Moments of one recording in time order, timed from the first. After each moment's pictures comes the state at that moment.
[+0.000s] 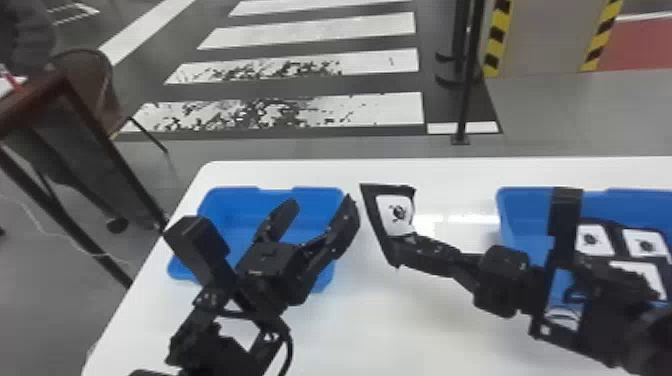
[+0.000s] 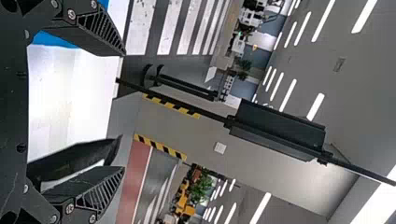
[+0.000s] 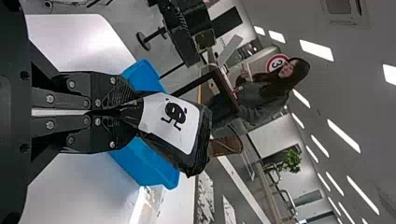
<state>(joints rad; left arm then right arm) 0.48 0.05 -0.02 -2.28 0.38 0.32 -0.15 0.01 -0.36 0.32 -1.83 -0.62 0.51 0.65</state>
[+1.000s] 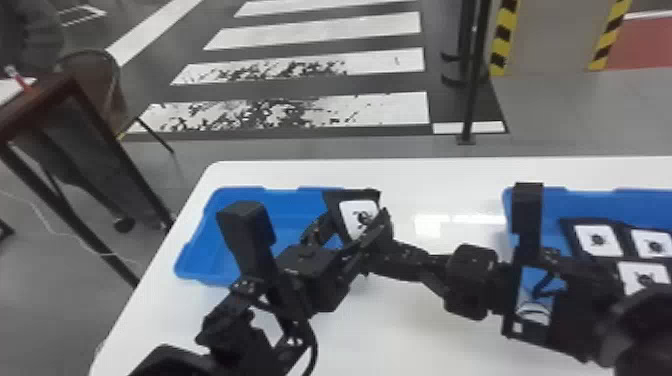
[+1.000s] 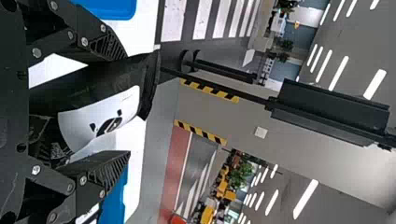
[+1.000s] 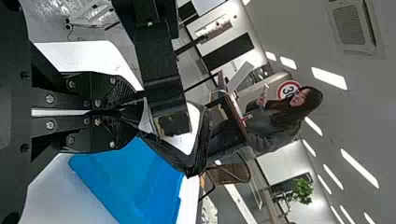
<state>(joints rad) 0.43 0.06 -0.08 -2.35 0.33 0.59 -0.13 -0.05 -0.36 0.44 -1.86 -0.64 0.52 0.62</state>
